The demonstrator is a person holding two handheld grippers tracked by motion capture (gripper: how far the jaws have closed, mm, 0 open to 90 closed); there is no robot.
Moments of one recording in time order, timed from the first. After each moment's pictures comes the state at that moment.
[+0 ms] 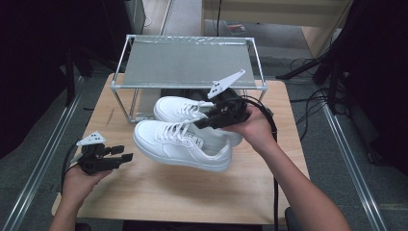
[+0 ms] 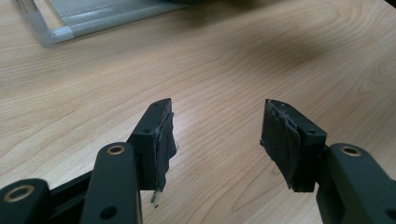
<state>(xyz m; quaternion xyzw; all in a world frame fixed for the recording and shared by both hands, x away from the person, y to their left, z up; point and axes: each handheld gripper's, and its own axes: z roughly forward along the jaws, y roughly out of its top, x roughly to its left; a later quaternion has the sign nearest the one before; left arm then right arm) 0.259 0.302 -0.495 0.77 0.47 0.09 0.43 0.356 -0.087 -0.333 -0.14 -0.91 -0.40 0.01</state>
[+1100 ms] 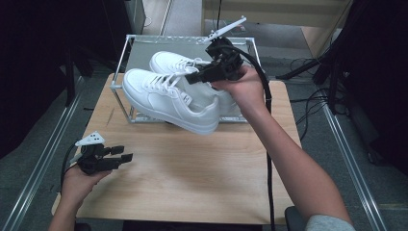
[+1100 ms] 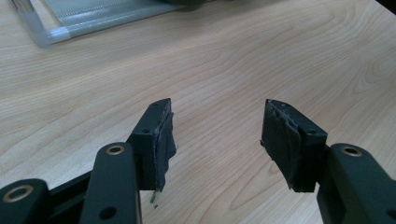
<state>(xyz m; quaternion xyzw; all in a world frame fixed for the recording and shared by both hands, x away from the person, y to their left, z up) 0.260 0.304 -0.496 0.77 0.46 0.08 0.43 0.406 -0.063 -0.251 -0.23 -0.87 -0.43 -0.03</state>
